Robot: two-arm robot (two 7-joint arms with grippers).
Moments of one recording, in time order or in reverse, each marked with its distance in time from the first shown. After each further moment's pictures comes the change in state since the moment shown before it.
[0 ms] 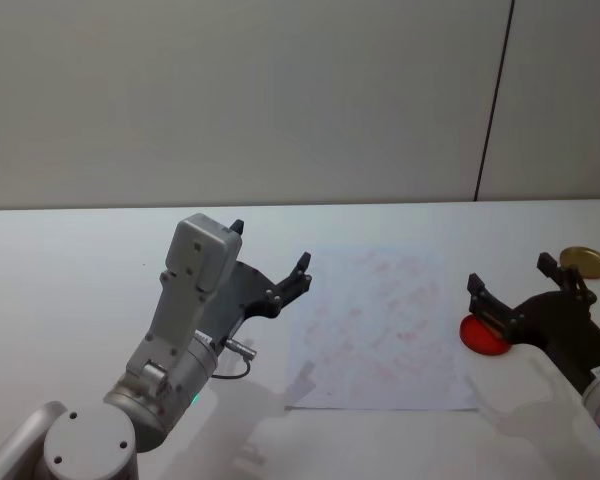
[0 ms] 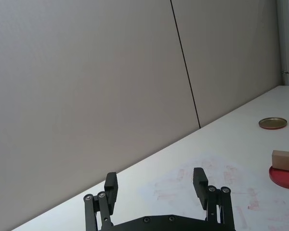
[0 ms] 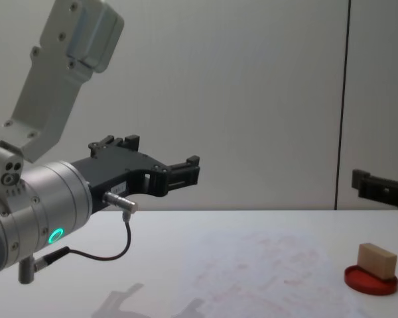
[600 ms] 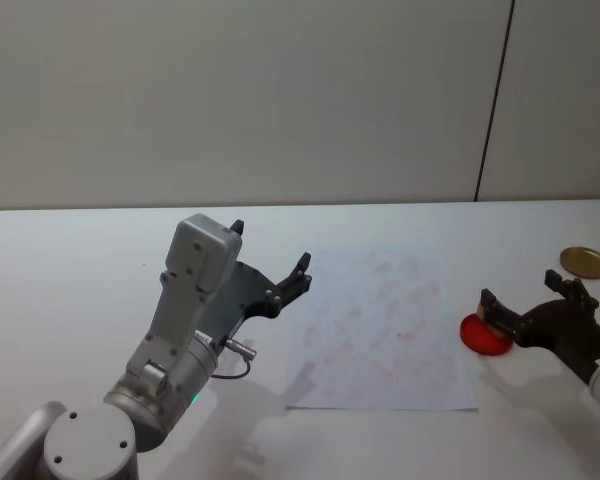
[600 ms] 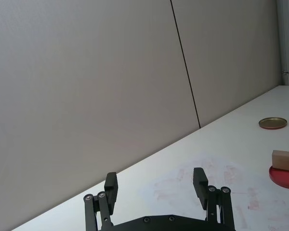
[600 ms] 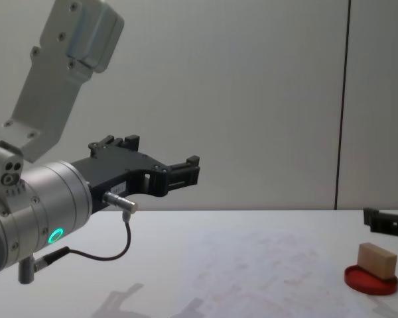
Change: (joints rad) left arm 0.000 0.000 0.000 0.000 0.000 0.000 0.000; right arm 0.108 -0.002 0.028 0.161 -0.005 0.125 0.069
